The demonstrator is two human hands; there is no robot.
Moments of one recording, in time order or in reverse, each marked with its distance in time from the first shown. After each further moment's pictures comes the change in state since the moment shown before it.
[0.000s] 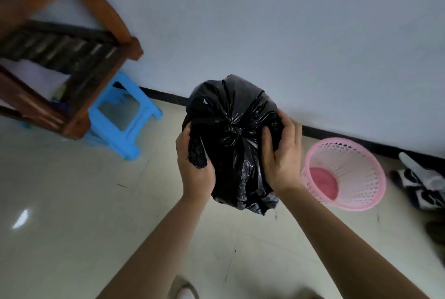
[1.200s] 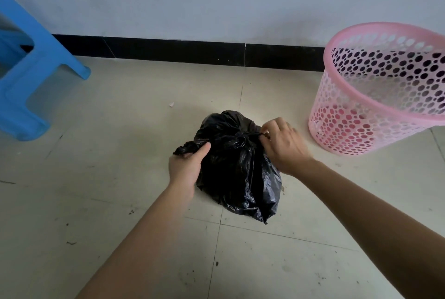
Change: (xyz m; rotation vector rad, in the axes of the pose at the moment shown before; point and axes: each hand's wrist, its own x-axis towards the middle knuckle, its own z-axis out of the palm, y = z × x) left_hand -0.171 -0.380 0.115 -0.128 -0.220 -0.821; right_hand -0.168 0.414 0.121 -0.613 -0.460 -0.041
